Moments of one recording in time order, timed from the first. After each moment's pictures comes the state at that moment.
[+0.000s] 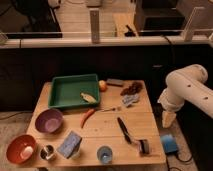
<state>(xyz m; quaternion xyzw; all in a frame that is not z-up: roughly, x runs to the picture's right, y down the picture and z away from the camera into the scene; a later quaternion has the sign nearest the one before) 0.285 0.107 0.684 -0.28 0.02 0.02 0.96</state>
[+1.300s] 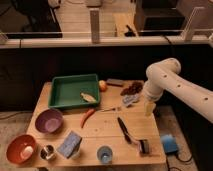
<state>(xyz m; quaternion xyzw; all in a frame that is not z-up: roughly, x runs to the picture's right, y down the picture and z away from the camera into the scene) 0.219 0.067 0.750 -0.28 -0.01 0.04 0.96</state>
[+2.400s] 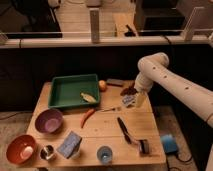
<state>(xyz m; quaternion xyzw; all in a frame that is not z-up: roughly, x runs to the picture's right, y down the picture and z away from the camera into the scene) 0.186 0.029 0.802 -0.27 -0.03 0.06 0.96</state>
